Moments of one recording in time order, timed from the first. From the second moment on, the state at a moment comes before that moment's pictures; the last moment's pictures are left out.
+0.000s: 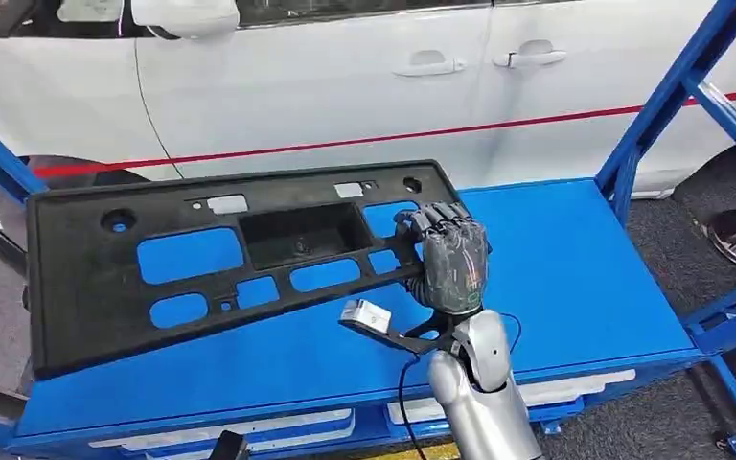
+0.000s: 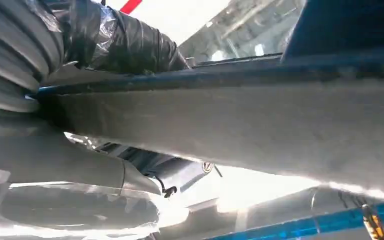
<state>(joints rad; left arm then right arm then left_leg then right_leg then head) -0.14 -0.19 0.50 -0.22 -0.72 0.06 -0.43 -0.29 0.28 0.21 -1.46 1.19 -0.70 -0.30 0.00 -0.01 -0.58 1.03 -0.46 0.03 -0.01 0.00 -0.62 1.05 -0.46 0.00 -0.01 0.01</state>
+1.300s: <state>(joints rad) -0.16 -0.17 0.56 -0.22 -0.70 -0.01 -0.33 -0.34 0.33 0.27 -1.49 1.12 -0.70 -0.31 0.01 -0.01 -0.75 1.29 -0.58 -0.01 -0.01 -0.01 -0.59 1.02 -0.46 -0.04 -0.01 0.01</state>
